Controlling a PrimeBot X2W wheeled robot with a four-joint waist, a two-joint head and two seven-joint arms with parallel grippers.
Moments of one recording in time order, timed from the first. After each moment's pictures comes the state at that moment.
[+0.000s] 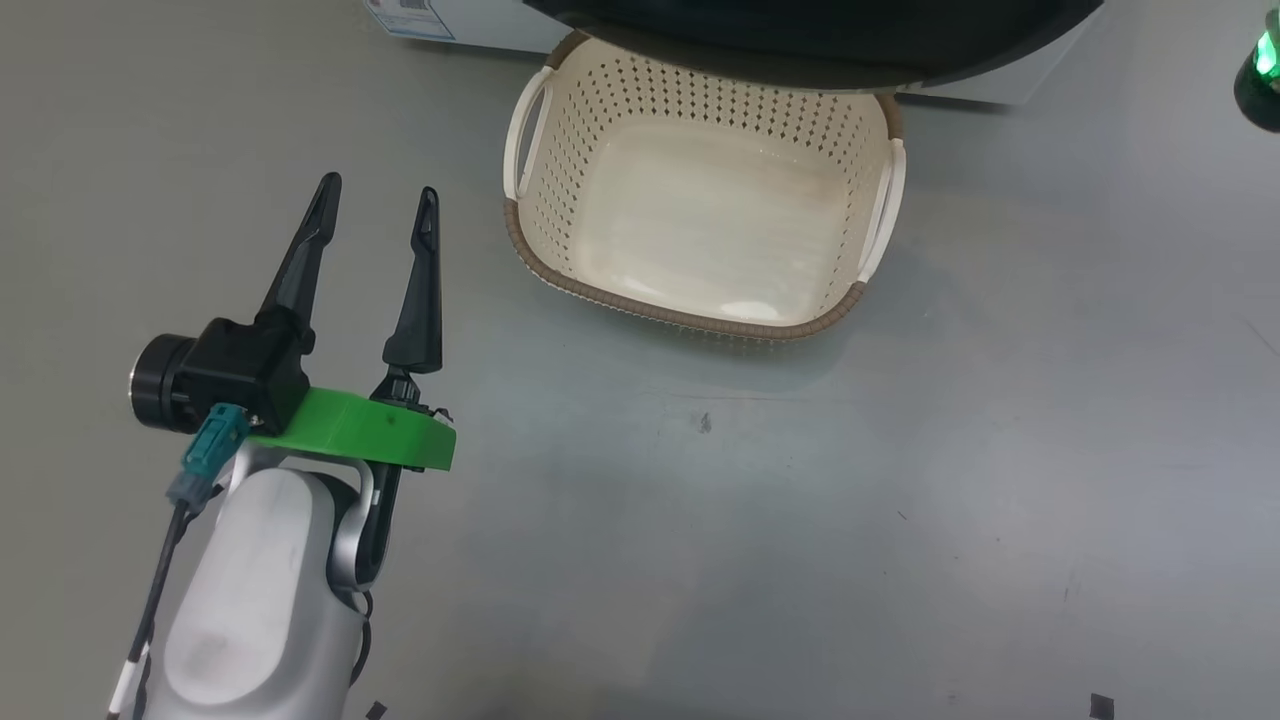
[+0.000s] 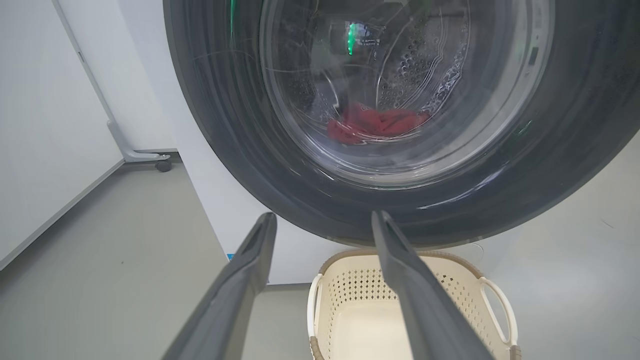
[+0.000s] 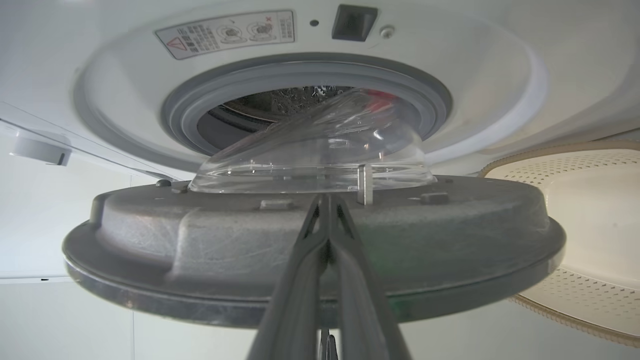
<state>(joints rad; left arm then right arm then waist) -0.43 0.02 -0.23 0.19 -0.31 -0.02 -0.25 -1.04 -0.29 -0.07 0.55 1.55 0.03 0.87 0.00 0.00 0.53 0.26</state>
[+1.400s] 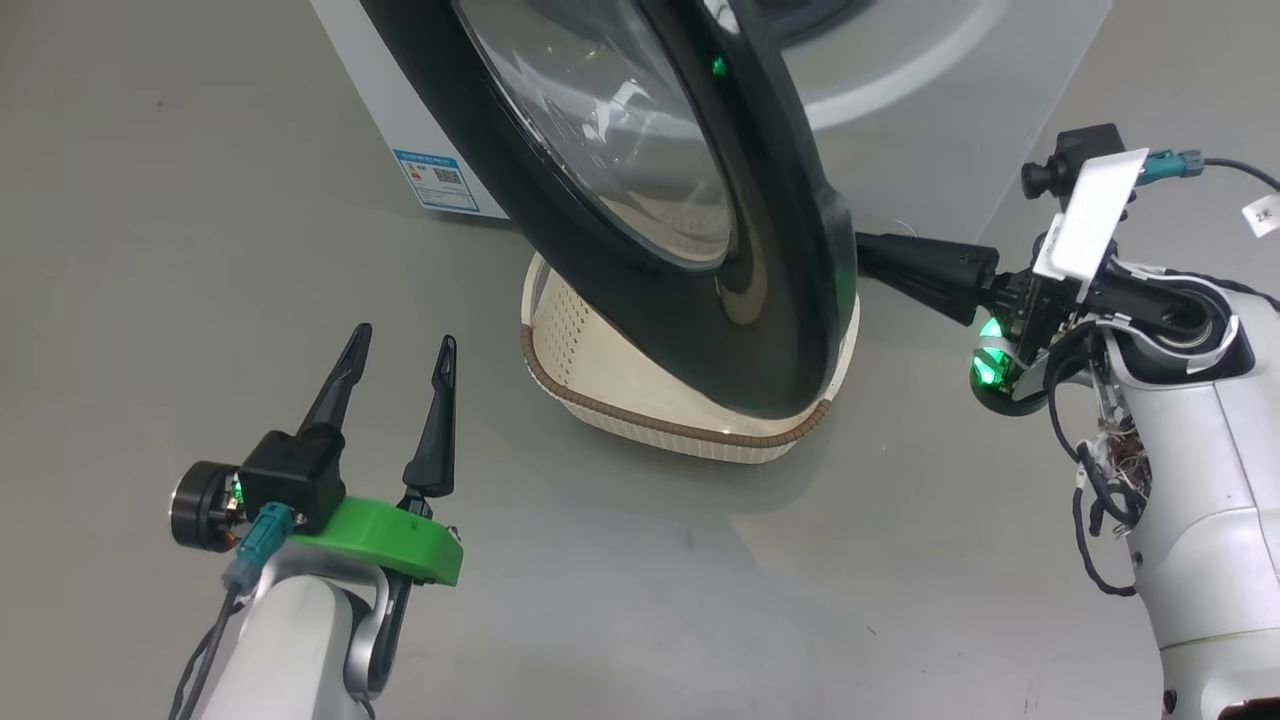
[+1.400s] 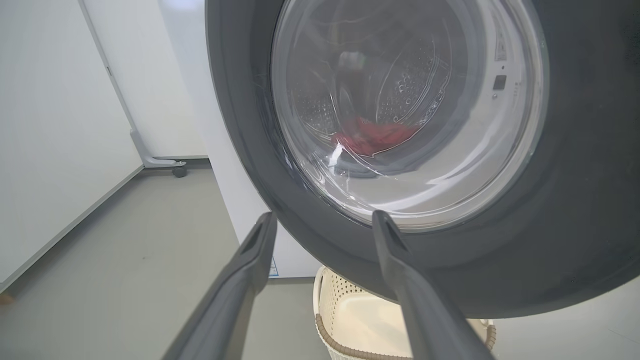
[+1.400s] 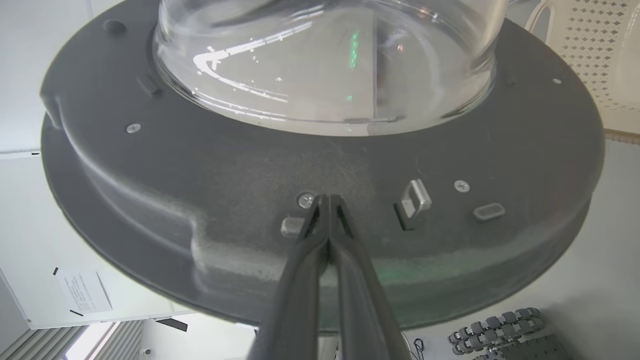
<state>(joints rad) -0.28 0.02 -0.23 0.26 -0.27 -0.03 -0.25 -0.67 -0.12 0.09 0.46 1.61 0.08 1.06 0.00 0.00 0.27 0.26</state>
